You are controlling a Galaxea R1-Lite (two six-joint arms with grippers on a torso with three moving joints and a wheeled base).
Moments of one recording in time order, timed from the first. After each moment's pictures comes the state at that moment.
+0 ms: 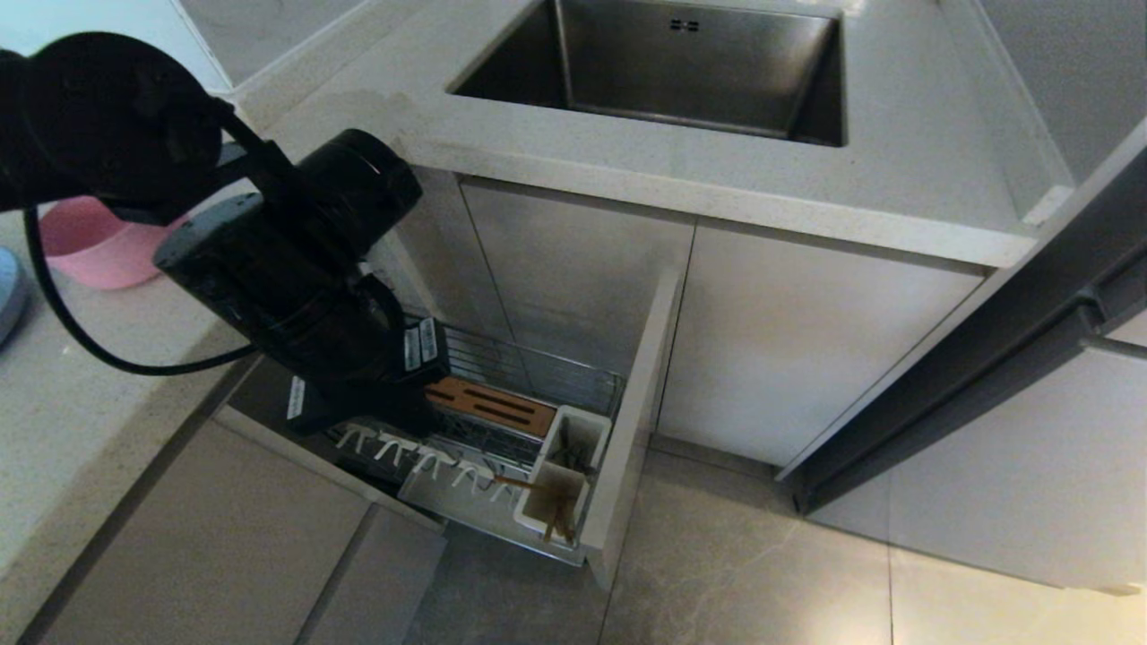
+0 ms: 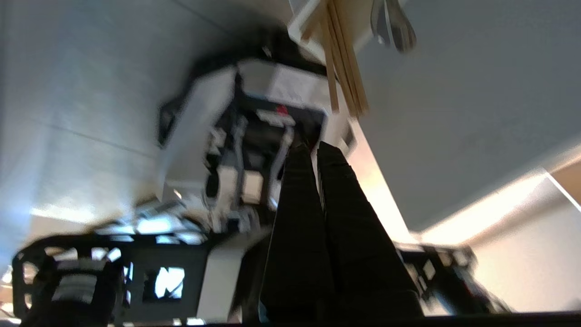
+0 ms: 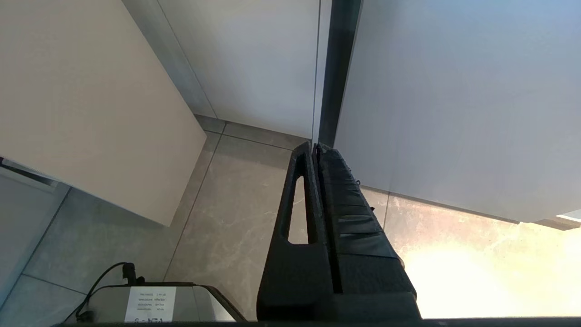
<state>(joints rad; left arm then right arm) -0.50 1.81 -1.84 1.17 0.03 -0.76 0.00 0.00 0.00 0.00 0.00 0.03</state>
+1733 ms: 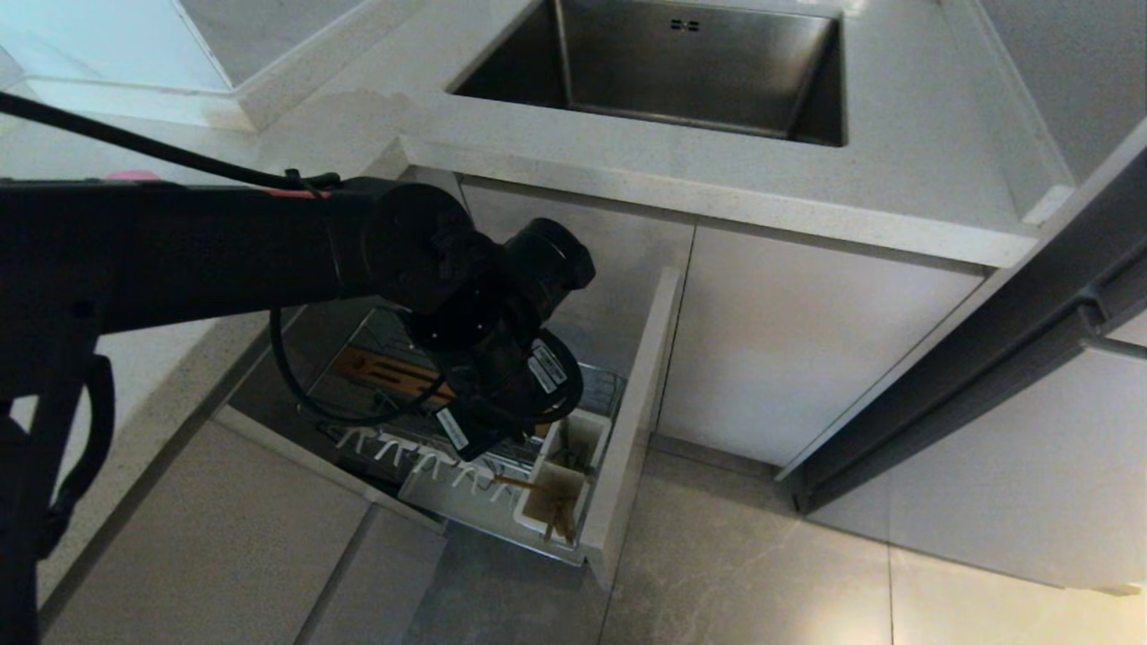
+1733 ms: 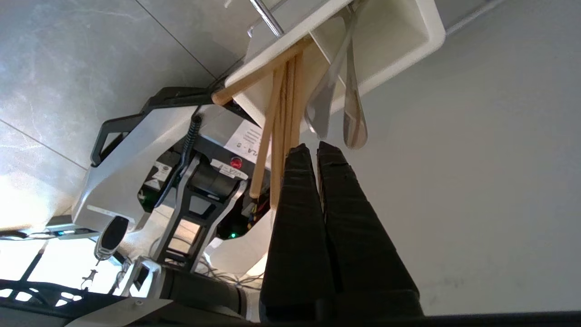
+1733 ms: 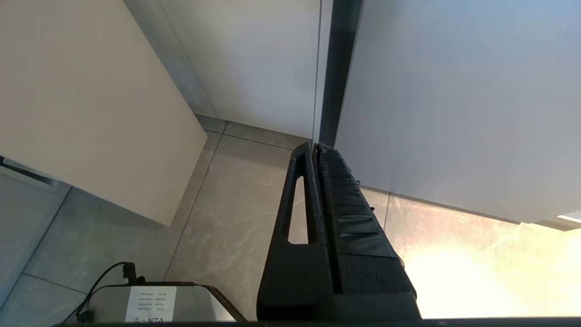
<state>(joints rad) -0.68 2.04 -1.87 0.96 0.29 -1.19 0.00 0.00 0.00 0.00 0.00 0.03</state>
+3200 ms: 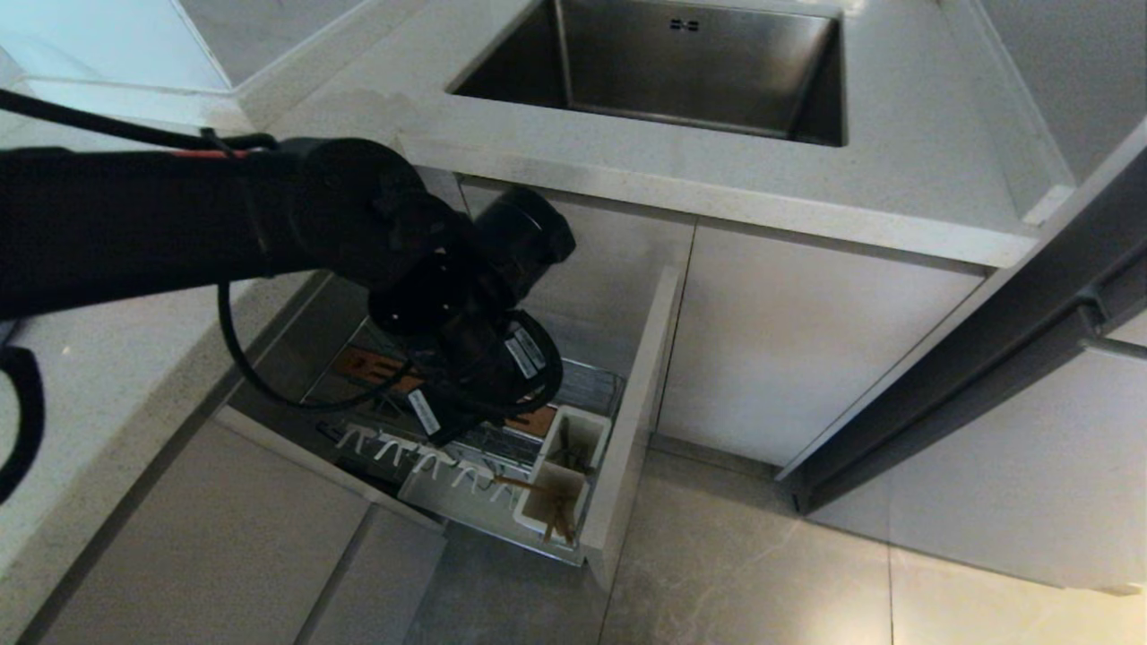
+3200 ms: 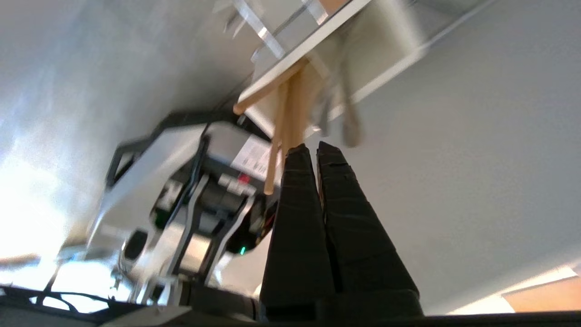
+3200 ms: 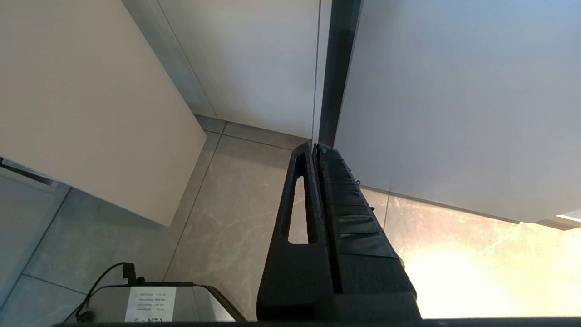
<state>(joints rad) -0.69 1.95 -1.86 0.99 0.34 -1.13 0.00 0.00 0.00 0.00 0.00 0.03</state>
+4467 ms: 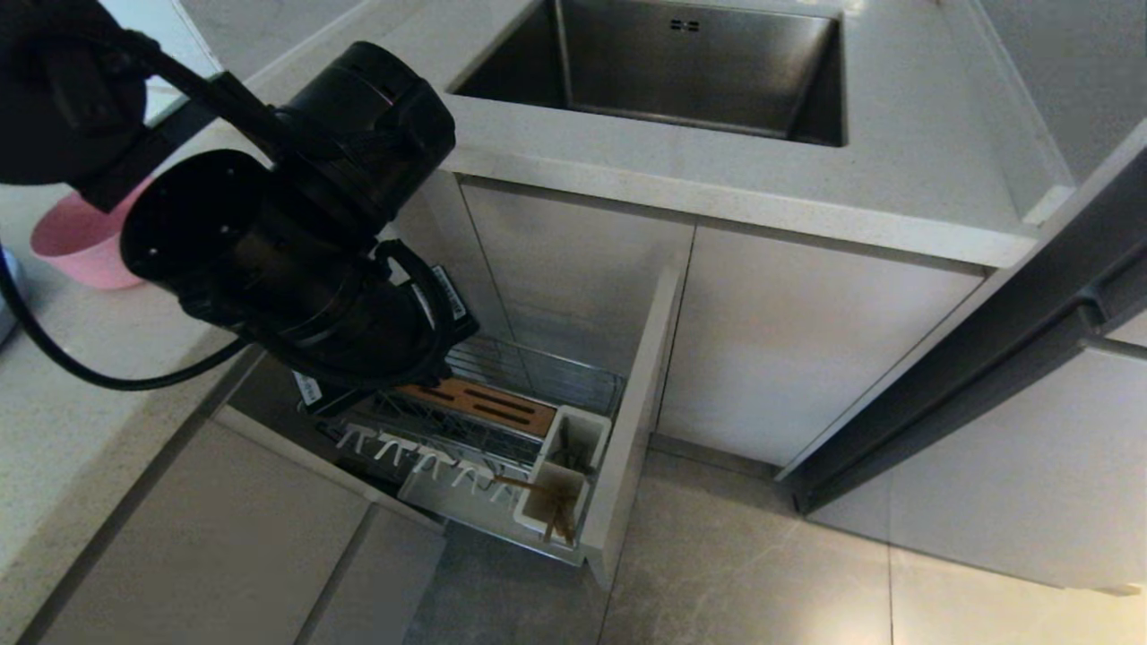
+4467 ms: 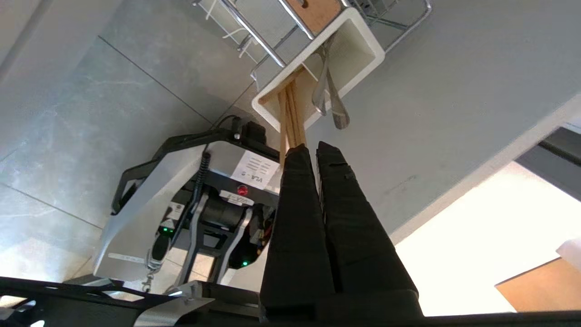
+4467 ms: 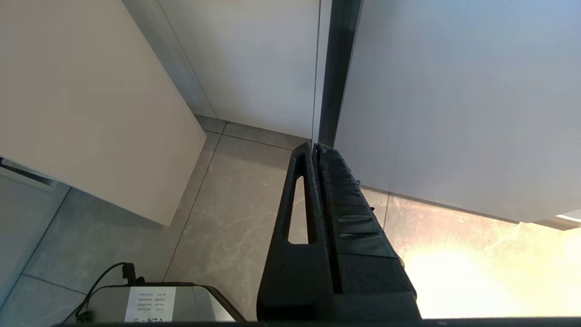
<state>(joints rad) -0.71 1.72 -1.82 1.04 0.39 -1.07 0.00 0.00 0.00 0.00 0.00 0.03</state>
